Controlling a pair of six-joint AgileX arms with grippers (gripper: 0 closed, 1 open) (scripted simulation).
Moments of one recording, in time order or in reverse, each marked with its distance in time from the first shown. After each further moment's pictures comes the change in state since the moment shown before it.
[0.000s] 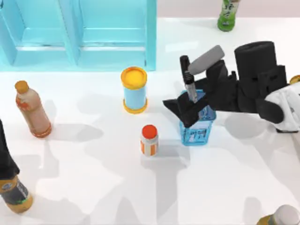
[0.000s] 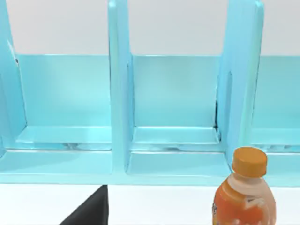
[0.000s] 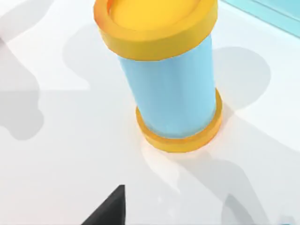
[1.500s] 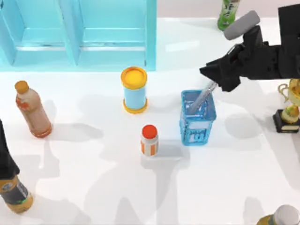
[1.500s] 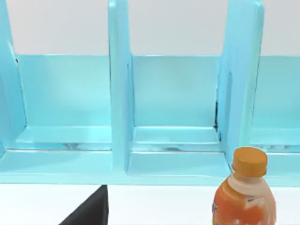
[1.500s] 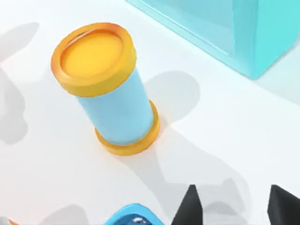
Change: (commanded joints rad) left arm 0.000 0.000 0.000 0.000 0.000 0.000; right arm -0.189 -0.132 0.161 -0.350 -0.142 -0.139
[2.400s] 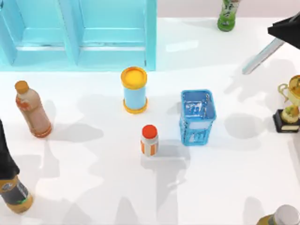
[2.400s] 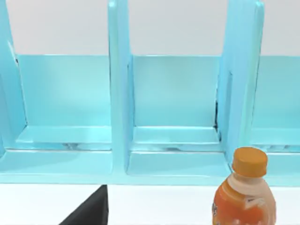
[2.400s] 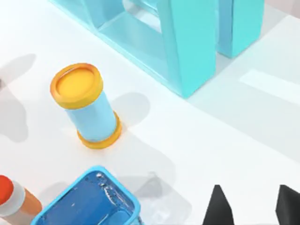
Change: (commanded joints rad) left arm 0.000 0.000 0.000 0.000 0.000 0.000; right arm -0.251 -0.224 0.162 -0.469 -0.180 -0.199
